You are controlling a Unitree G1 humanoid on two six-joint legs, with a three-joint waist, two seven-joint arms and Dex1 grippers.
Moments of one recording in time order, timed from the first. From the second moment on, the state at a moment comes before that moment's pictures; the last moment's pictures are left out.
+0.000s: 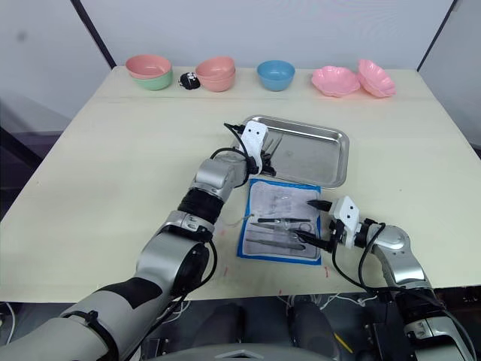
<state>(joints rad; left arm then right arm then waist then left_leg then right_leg) -1.01 0.00 -0.03 0.72 -0.03 0.70 -0.15 -0.17 -0.48 0.14 0.25 0.28 -0.12 1.03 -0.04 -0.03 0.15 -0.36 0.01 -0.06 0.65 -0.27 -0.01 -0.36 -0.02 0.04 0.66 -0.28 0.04</state>
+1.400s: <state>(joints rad) -0.86 0.16 -0.04 0.29 -0.22 0.67 -0.61 -0.17 -0.47 0.14 0.25 0.27 -0.13 1.01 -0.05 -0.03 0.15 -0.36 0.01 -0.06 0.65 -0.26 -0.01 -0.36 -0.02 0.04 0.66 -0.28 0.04</state>
